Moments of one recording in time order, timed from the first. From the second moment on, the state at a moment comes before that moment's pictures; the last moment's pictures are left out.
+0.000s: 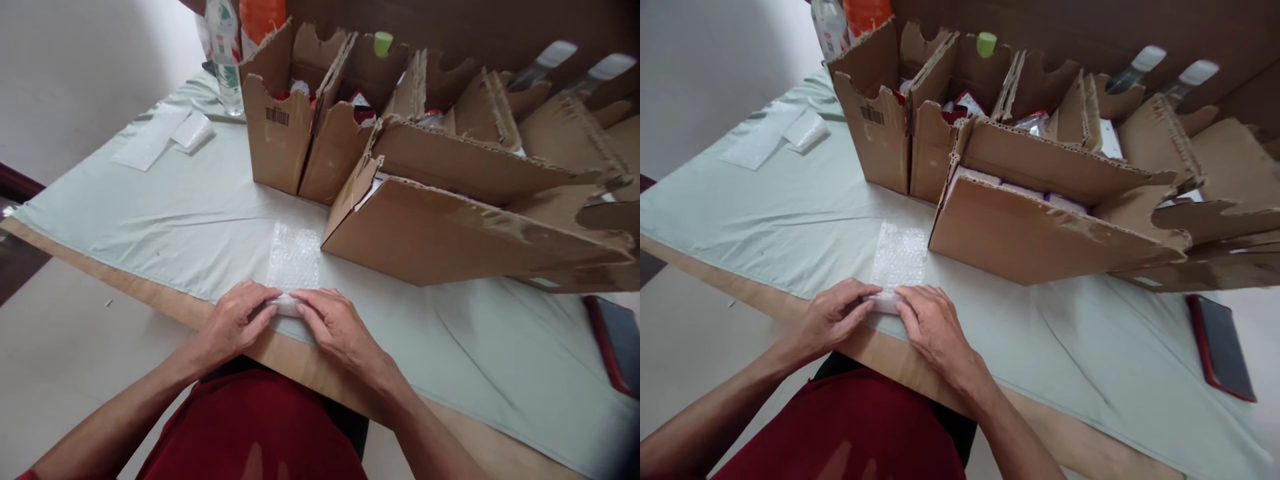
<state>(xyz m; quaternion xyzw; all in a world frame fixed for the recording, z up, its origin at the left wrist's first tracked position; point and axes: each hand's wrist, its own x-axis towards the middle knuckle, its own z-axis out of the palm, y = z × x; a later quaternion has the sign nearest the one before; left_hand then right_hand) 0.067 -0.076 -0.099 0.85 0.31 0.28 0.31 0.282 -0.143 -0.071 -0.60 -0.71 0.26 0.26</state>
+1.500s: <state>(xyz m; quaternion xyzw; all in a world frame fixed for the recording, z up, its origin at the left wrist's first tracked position) 0.074 -0.104 -0.088 0.64 0.46 0.35 0.51 0.283 -0.157 -0.074 -0.69 -0.65 0.20 0.25</state>
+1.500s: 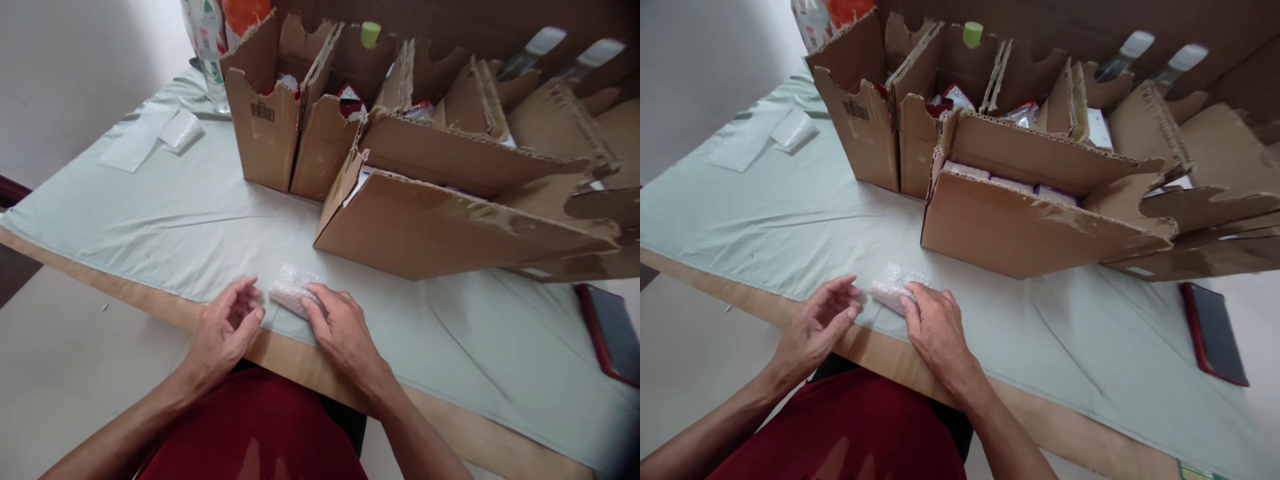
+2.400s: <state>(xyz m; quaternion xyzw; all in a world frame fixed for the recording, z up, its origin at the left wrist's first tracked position) 0.133 -0.134 -0.070 0.36 0.37 0.30 0.80 0.286 -0.215 -0.071 -0.70 -0.51 0.31 0.39</state>
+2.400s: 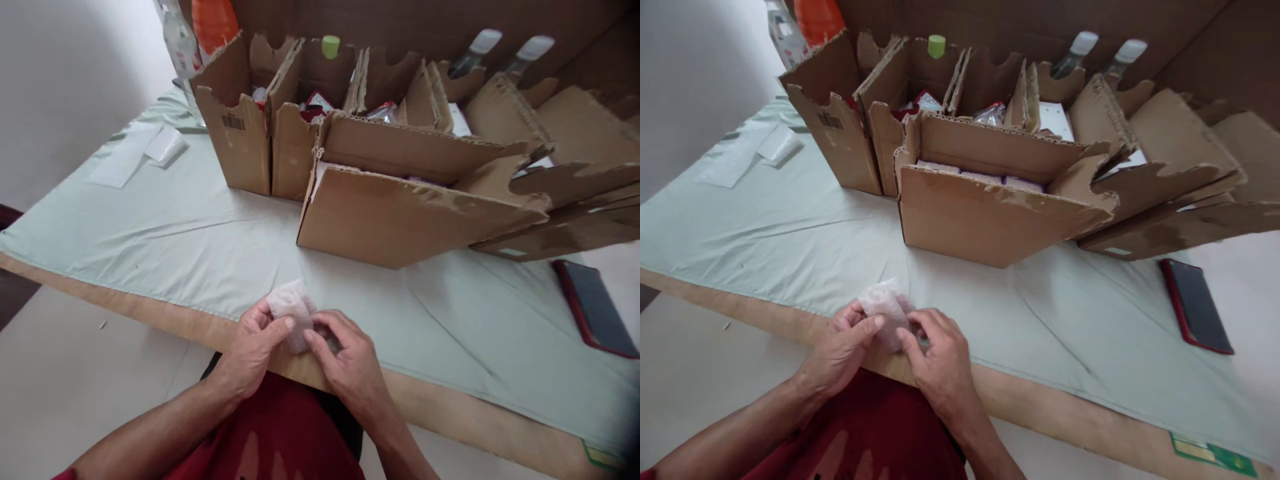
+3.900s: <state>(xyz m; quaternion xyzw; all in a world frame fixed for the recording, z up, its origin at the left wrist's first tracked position) 0.149 -0.125 -0.077 0.43 0.23 0.09 0.87 0.332 -0.222 -0.043 -0.62 -0.38 0.43 0.53</state>
